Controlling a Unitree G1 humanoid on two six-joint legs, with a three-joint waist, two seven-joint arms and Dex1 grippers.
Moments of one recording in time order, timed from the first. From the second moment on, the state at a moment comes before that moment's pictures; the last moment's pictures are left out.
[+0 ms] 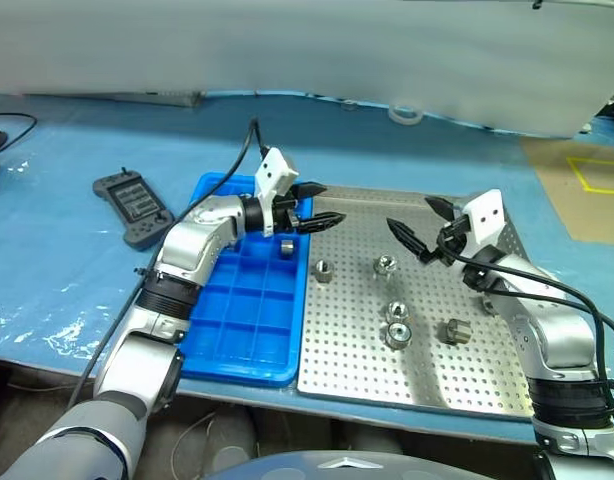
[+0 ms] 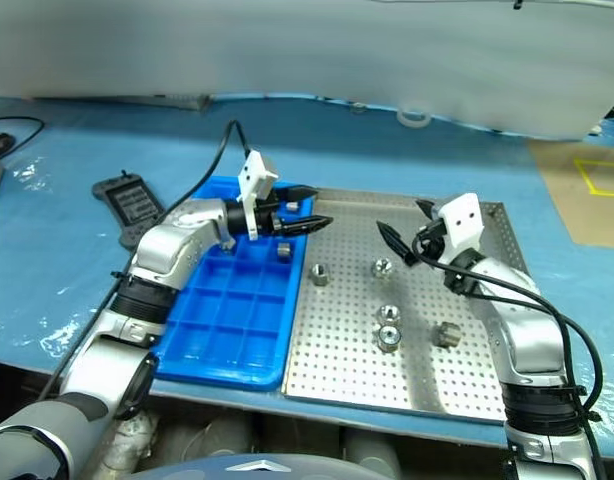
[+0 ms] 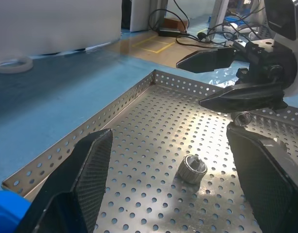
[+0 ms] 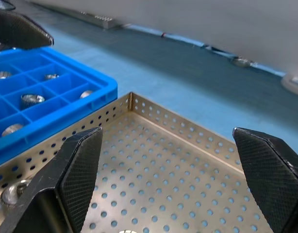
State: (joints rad) left arm -0.75 0.26 -0.17 0.24 -0.37 0.41 -0.93; right arm -0.17 -0.52 -0.14 -0.27 0.36 0.42 0.53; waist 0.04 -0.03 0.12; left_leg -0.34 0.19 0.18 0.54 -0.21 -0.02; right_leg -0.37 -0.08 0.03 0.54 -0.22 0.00
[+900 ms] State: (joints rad) left arm -1.09 -0.11 -0.28 1.25 0.00 0.00 -0.94; right arm 0.17 -0.35 -0.40 -0.58 0.39 0.42 0.24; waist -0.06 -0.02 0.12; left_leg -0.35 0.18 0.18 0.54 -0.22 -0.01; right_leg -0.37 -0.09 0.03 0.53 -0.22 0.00
